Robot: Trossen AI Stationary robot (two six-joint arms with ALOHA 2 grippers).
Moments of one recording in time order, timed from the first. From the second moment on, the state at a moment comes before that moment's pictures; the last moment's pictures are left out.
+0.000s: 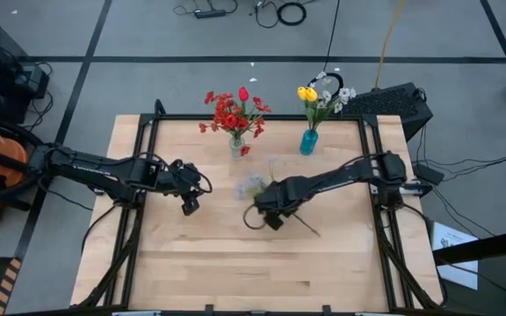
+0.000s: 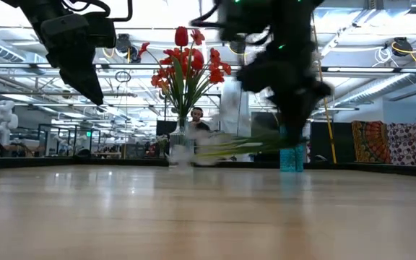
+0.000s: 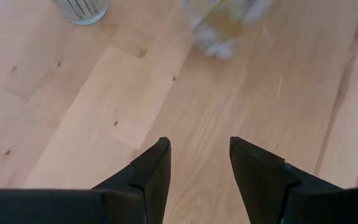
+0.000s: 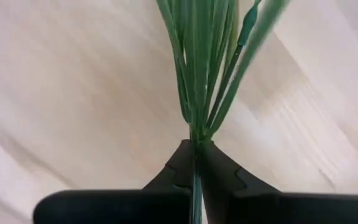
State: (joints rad) left arm -0.10 1.03 0.73 -0.69 -0.21 -0.48; right arm 0.13 1.97 1.46 -1.07 0.11 0.90
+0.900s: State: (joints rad) left arm -0.03 1.03 0.73 -0.68 -0.21 -0.48; right arm 0.32 1.19 0.80 -0.74 0.44 1.30
